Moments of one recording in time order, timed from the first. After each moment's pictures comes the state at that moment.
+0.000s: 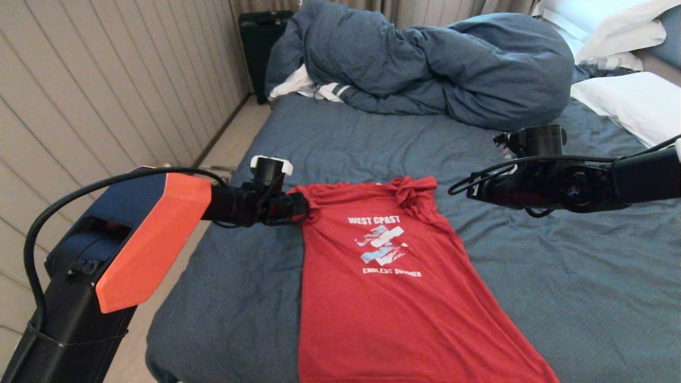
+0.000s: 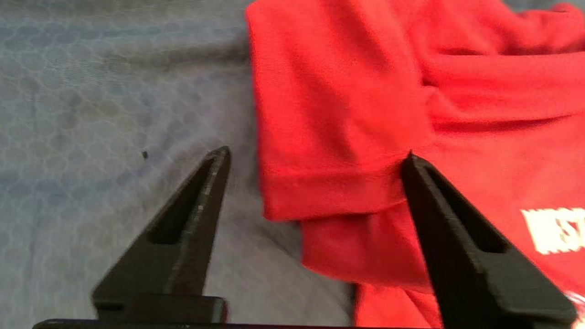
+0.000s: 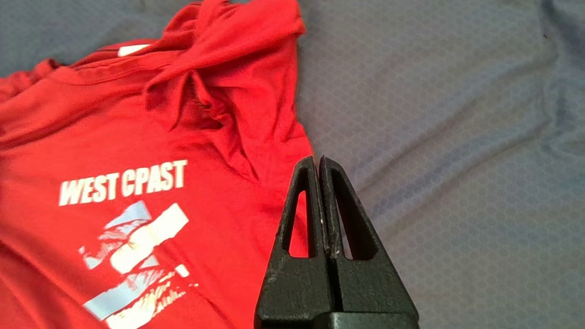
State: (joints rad) left arm -0.41 2.47 -1.85 -0.10 0.09 -0.42; right arm 0.09 2.00 -1.38 -0.16 0.00 0.27
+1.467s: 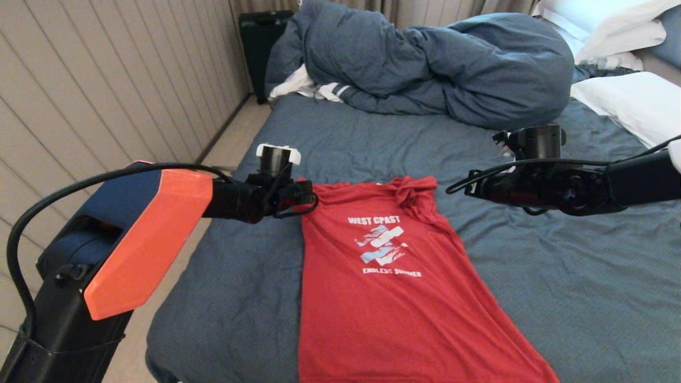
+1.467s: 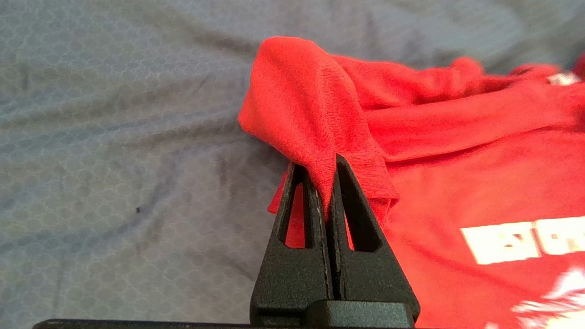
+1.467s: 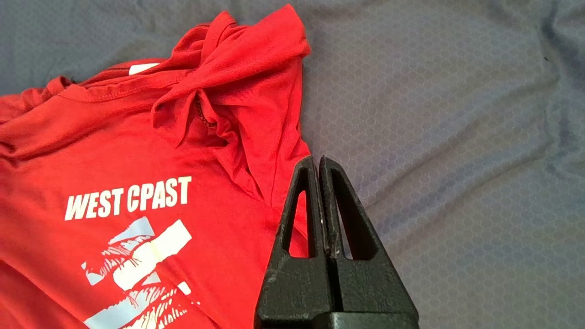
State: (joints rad) left arm -0.46 2.43 -1.85 -0.18 0.19 -0.29; right arm 0.09 2.01 -1.36 -0.23 0.00 0.27
